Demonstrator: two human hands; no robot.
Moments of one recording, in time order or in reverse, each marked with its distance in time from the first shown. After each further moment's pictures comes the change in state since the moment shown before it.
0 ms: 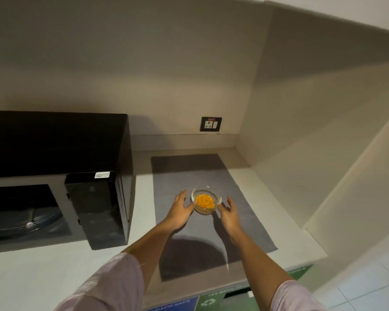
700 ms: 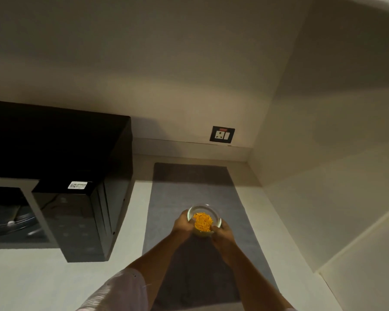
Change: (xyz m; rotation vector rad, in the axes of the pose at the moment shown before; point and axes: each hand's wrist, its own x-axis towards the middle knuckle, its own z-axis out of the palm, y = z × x) left_hand 0.061 -0.013 0.049 -0.110 0.175 -0.203; right_hand 0.076 0.038 0.003 0.153 -0.178 0.086
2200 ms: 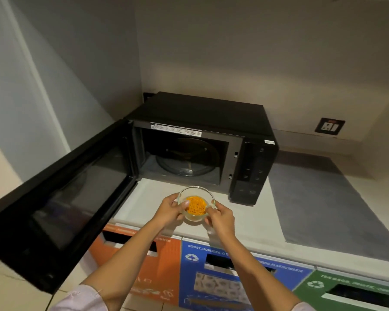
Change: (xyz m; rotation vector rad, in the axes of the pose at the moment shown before) left_hand -0.287 -0.142 -0.432 -0.229 0.155 0.025; right_hand -0.340 0.050 0.364 -0.245 -0.222 -0.079
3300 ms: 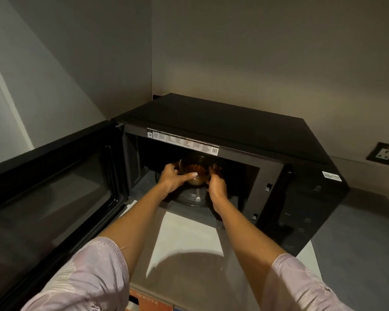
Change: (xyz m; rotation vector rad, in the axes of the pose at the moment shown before) left_hand 0.246 0.029 -0.041 0.010 0.278 0.106; right_hand 0.266 -0.030 0.103 0.026 -0.054 0.087
